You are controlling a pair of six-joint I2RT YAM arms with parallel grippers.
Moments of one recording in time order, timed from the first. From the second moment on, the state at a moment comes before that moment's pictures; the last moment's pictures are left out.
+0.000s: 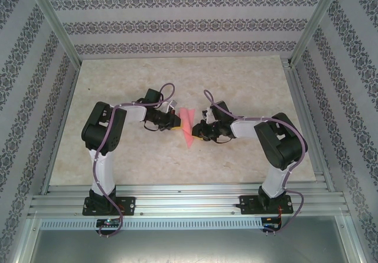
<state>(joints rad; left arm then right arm) -0.35 2.05 1.19 -0.23 0.89 -0.50 0.50 1.81 0.85 0.02 -0.64 0.73</state>
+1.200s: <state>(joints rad) -0.39 1.91 1.04 -0.14 0.83 -0.59 0.51 1.85 0.87 0.07 -0.64 0.79</state>
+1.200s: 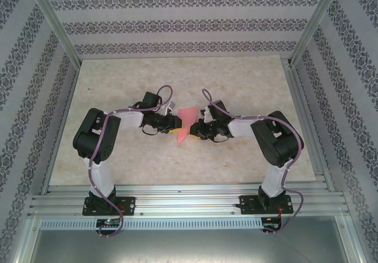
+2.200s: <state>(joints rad) -0.39 2.00 1.09 -0.17 0.77 -0.57 0.48 1.76 0.89 -0.02 -0.54 0.76</state>
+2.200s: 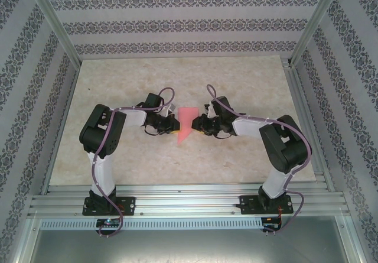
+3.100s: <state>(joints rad) -0.40 2.00 1.10 -0.19 0.73 -0.54 0.49 1.86 0.96 0.04 -0.54 0.92</state>
